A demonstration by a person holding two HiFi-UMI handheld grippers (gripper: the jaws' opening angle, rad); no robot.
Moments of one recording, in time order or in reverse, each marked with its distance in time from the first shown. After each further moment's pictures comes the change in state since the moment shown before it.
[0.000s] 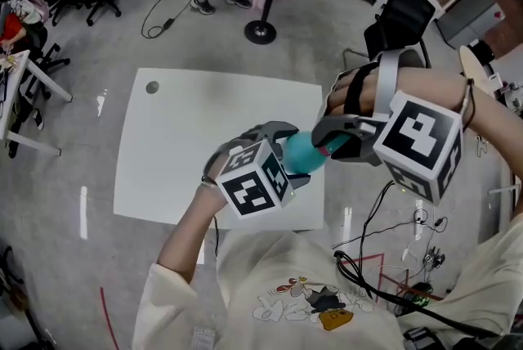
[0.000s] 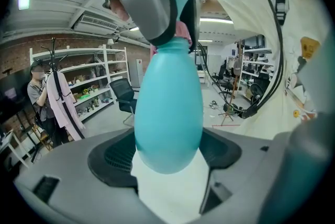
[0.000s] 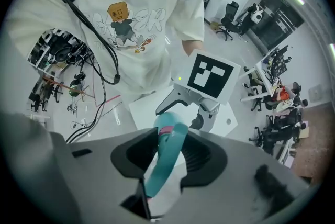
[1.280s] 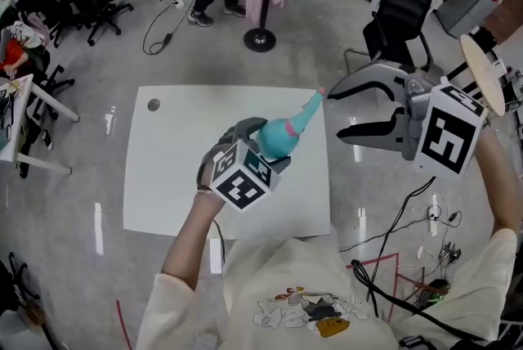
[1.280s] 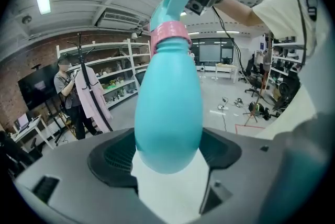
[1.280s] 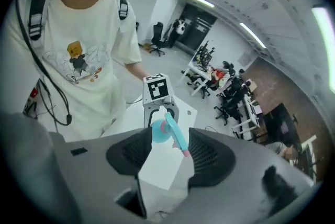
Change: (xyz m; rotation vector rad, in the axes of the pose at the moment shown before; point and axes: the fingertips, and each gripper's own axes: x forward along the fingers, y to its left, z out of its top) left arm 0.024 0.063 -0.030 -0.121 0.087 0.257; right arm -0.051 0.001 -0.068 0.581 -0.248 -0.469
